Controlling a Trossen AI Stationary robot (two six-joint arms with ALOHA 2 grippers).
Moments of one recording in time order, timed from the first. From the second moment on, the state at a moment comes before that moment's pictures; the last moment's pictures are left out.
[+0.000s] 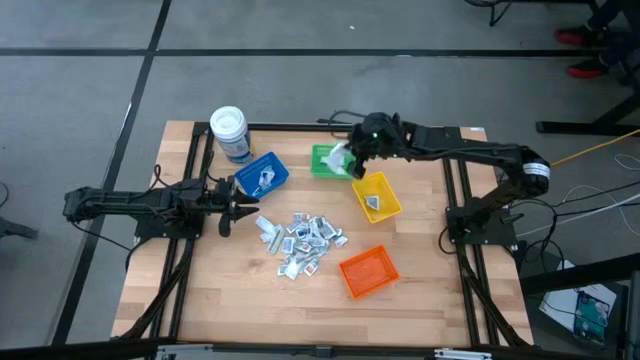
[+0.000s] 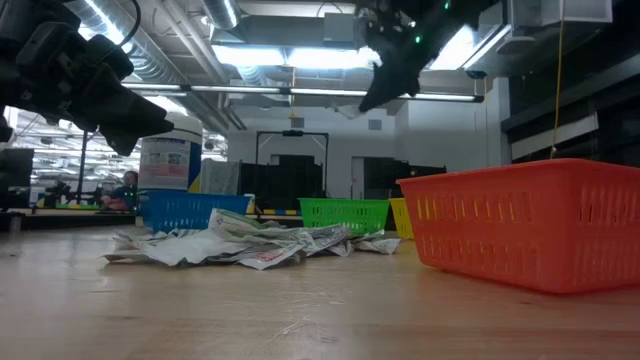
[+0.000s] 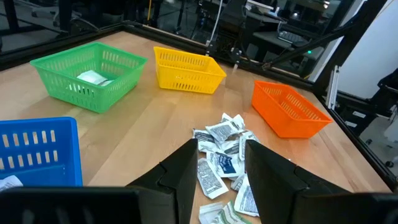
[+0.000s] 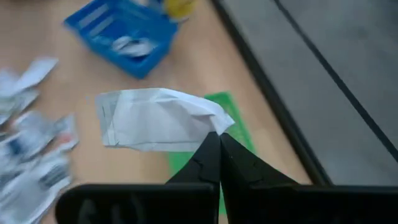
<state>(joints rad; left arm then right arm) 0.07 0.21 0.01 0.03 -0.01 -0.30 -0.35 1.47 1.24 -0.43 0.15 -0.08</state>
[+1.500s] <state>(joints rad) 0.07 0.21 0.01 0.03 -0.01 -0.30 -0.38 1.75 1.23 -0.25 -0.25 0.59</state>
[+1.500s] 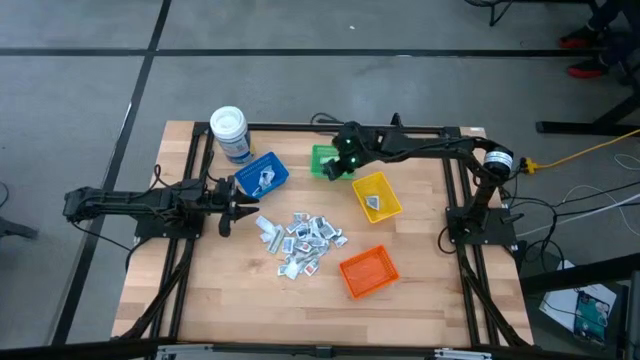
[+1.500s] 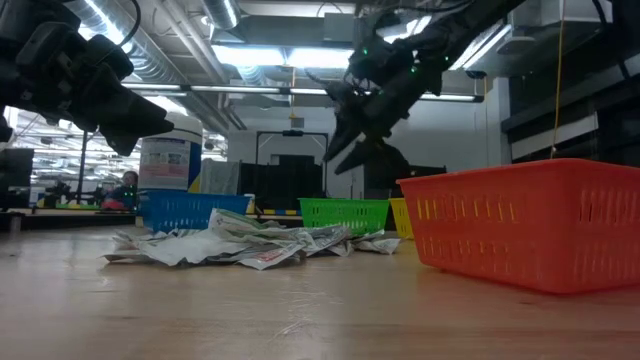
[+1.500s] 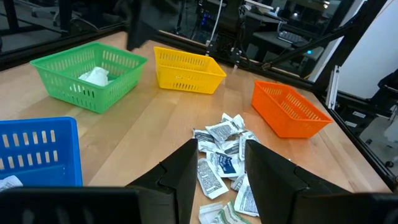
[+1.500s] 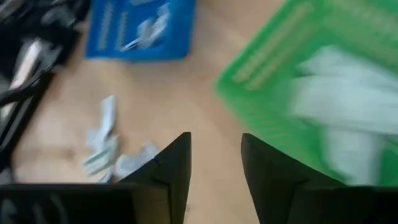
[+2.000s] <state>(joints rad) 0.07 0.21 0.01 0.03 -0.01 -0.30 -0.15 1.75 1.28 -0.24 -0.26 0.21</state>
